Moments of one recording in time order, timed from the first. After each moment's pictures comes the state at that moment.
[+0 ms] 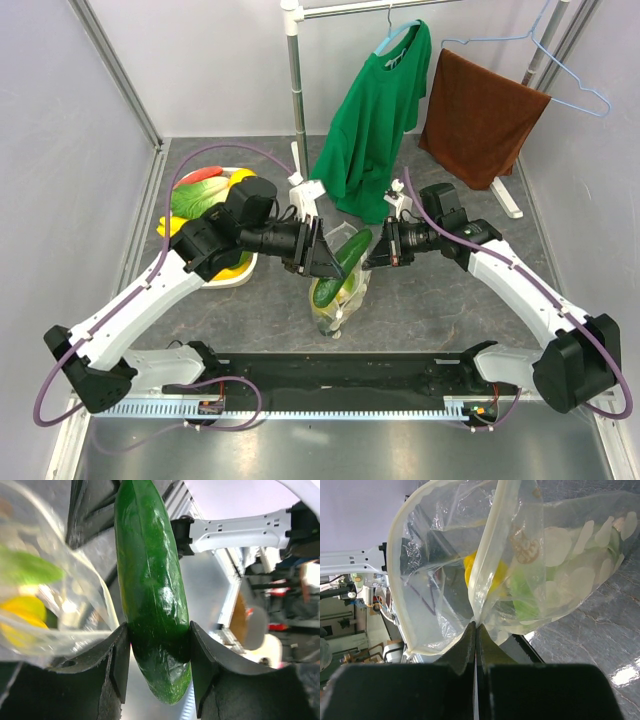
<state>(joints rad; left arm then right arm) -0.79 1.17 1.30 -0.67 0.62 -0.56 0.41 1.23 0.97 -0.53 -0.81 0.47</state>
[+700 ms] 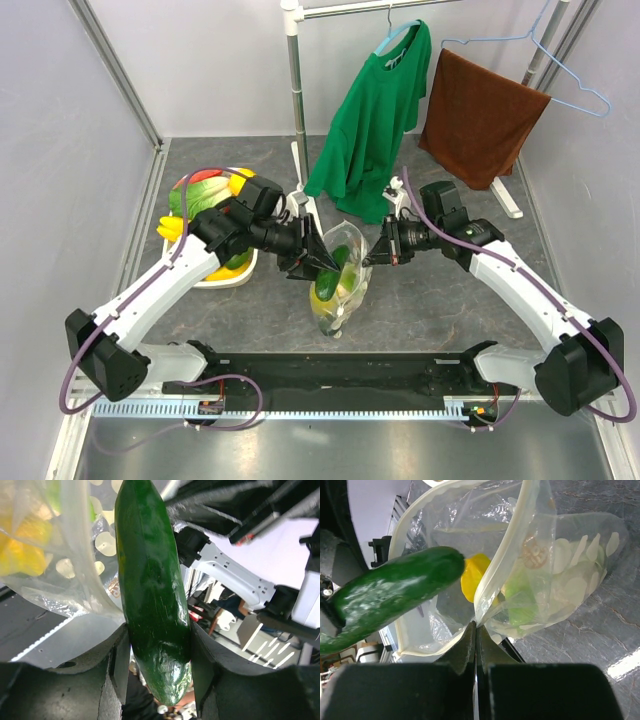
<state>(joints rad) -0.66 1.25 1.24 -0.80 0.66 -0.98 0.43 1.22 0.99 -0.53 -0.76 0.39</state>
